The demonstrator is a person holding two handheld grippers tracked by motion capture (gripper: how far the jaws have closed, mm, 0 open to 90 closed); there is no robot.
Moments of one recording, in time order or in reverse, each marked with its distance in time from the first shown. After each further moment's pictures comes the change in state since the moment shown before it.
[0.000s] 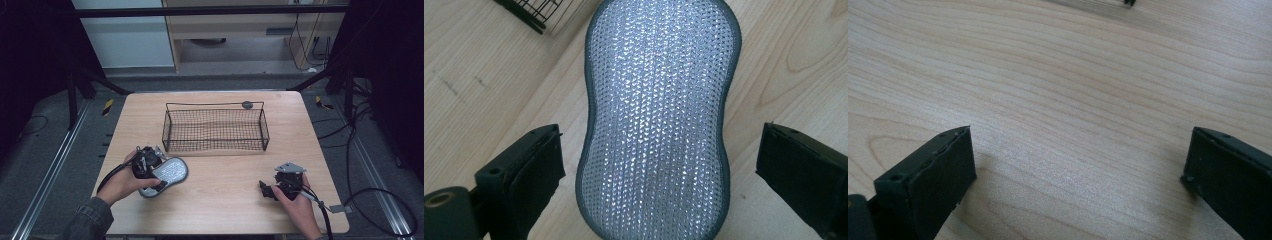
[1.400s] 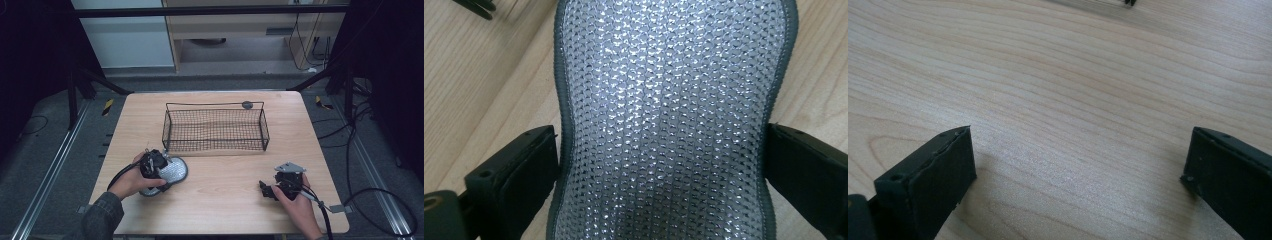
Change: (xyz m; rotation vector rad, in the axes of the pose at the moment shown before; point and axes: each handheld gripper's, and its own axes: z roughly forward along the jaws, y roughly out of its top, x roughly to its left) left arm 0.010 0.002 0.050 0.046 -0.047 0.030; right arm 0.000 0.000 0.000 0.001 0.002 -0.002
